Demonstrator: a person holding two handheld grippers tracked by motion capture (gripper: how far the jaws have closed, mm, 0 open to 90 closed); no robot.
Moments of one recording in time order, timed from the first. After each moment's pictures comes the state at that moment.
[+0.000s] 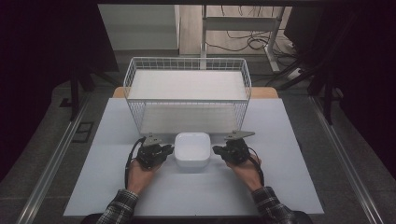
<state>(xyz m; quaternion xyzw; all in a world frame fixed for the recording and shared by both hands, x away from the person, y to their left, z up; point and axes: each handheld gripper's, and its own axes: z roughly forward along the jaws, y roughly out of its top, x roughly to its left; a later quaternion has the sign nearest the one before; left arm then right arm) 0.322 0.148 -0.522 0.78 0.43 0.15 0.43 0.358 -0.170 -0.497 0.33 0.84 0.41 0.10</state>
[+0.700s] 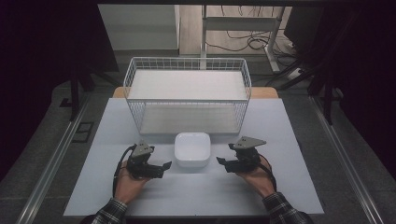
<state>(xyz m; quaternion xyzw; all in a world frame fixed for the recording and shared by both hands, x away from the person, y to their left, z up) 0.287 0.165 -0.517 0.79 0.40 0.16 0.43 0.333 -0.196 -0.490 0.29 0.85 0.42 0.16</state>
